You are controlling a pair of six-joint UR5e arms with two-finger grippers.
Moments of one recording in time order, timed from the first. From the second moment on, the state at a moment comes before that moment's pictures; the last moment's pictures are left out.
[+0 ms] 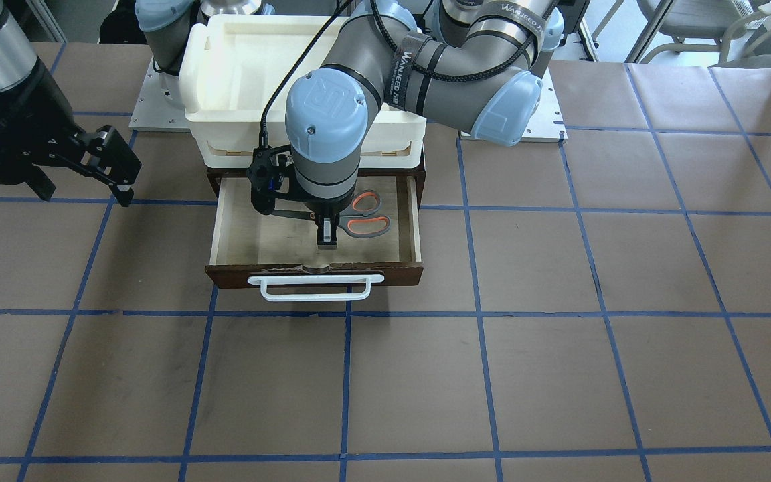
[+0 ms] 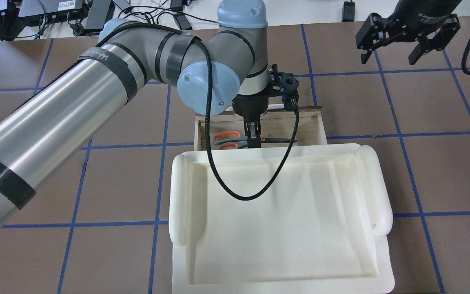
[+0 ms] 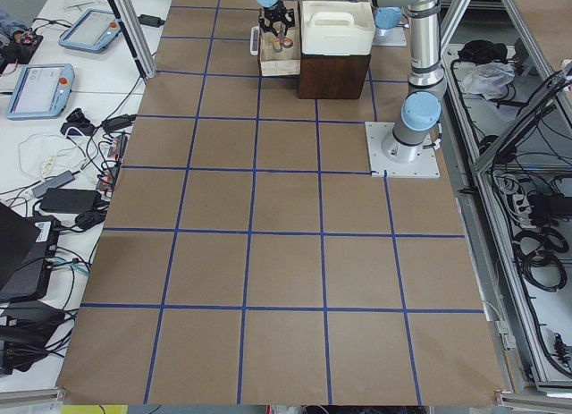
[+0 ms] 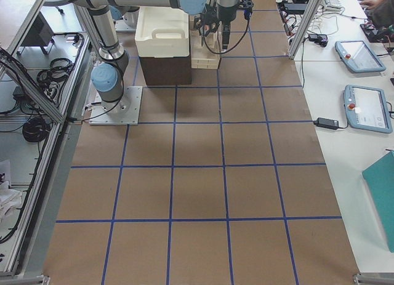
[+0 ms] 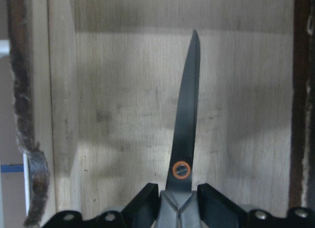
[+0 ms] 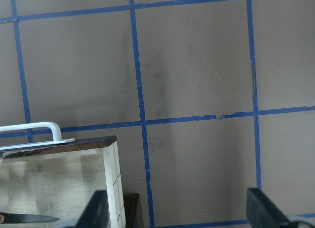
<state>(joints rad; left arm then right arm) -2.01 -1.98 -1.42 -1.51 1.42 1.10 1.47 -1.51 1.47 -1.60 -1.56 -0.03</state>
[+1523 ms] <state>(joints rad) -2.04 -1.96 -1.41 -1.50 1.42 1.07 1.51 -1.51 1.48 -1.60 -1.58 -0.02</state>
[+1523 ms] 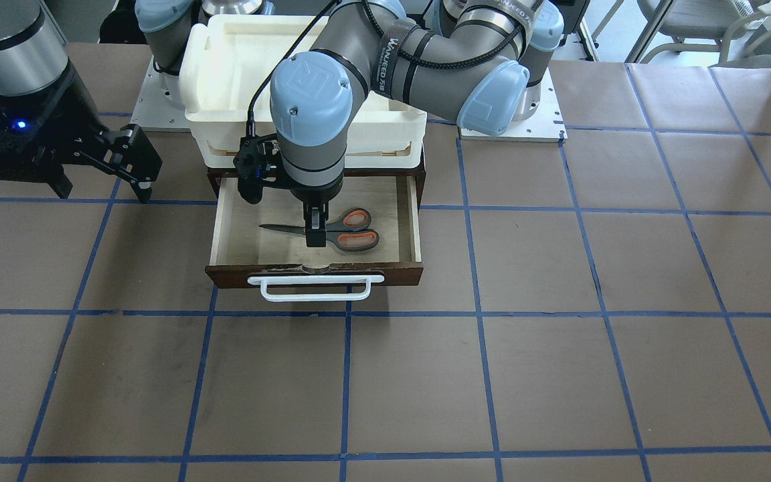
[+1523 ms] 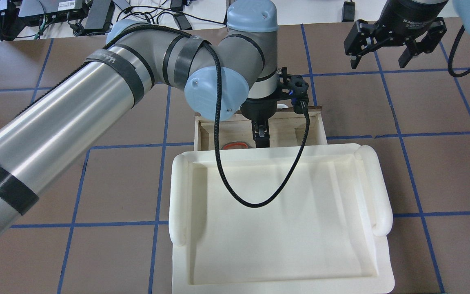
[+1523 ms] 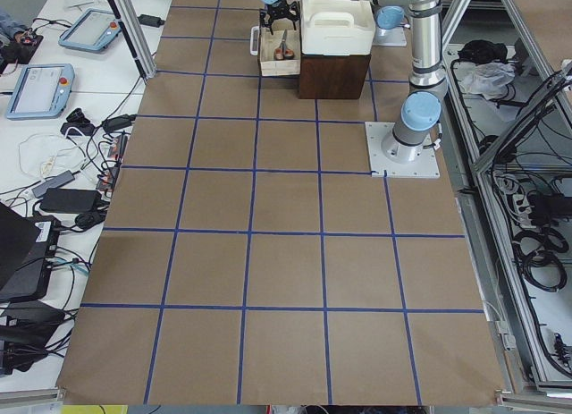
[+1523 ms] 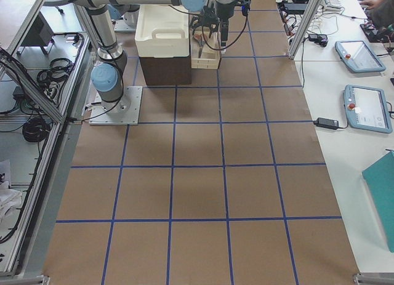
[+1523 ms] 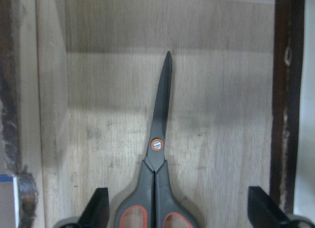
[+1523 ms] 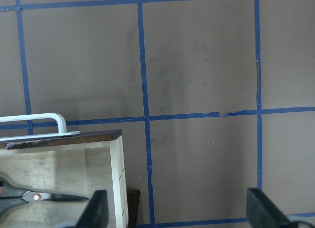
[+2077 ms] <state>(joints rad) -1.96 -1.83 -1.39 -1.48 1.50 0.97 1.51 -1.51 1.48 -1.60 -1.58 -0.02</state>
